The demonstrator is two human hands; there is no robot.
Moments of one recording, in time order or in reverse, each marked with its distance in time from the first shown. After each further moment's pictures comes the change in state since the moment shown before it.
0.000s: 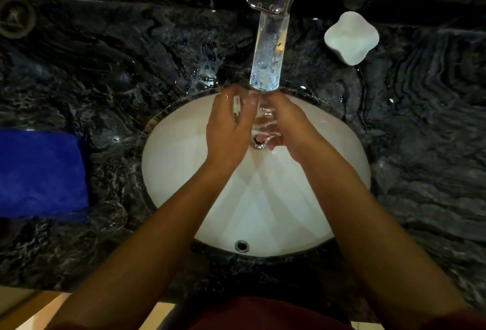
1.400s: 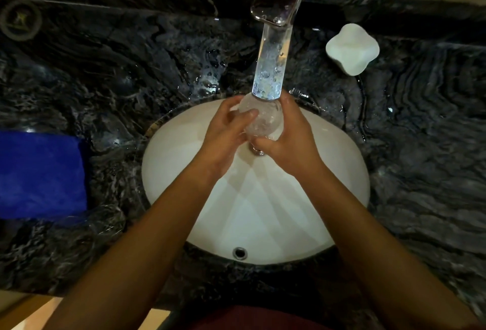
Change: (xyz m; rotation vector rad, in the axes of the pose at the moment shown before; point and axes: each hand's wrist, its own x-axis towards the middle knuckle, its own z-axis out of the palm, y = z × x) left_hand 0.010 -0.002 -0.016 -0.575 -0.268 -0.390; right_hand -0.015 0.025 -0.009 -0.464 0.109 -0.803
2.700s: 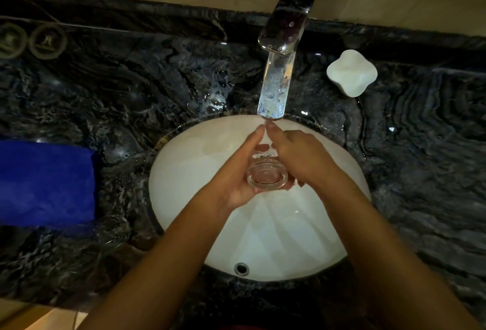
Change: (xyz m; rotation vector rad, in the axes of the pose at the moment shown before) left_hand -0.028 0.011 0.023 -0.352 -0.174 -0.580; right_hand 0.015 -0.032 -0.022 -0.409 -0.327 0.484
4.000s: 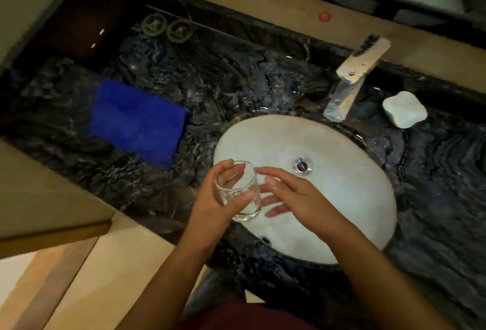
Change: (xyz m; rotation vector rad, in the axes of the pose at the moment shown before) left_hand -0.169 -0.113 -0.083 0.404 0.527 0.861; right_hand -0.123 -0.029 0.062 0.488 -0.436 -0.332
